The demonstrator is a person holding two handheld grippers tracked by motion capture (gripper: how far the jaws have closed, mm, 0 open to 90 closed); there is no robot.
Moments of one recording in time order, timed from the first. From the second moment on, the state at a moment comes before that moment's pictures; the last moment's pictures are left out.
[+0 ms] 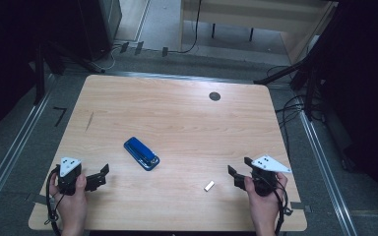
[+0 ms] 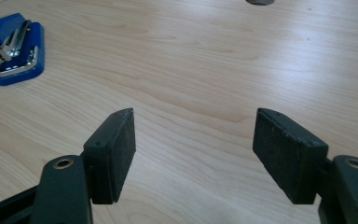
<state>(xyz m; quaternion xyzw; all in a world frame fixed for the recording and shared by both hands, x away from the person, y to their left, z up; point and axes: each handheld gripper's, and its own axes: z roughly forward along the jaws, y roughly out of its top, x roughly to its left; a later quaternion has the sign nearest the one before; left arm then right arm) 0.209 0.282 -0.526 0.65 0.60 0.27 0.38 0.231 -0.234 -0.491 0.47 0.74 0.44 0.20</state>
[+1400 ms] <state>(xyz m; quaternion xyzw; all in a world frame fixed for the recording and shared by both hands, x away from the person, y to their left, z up) 0.210 0.280 -0.526 0.66 0.60 0.26 0.38 0.274 -0.085 -0.477 0.36 0.81 0.44 0.11</state>
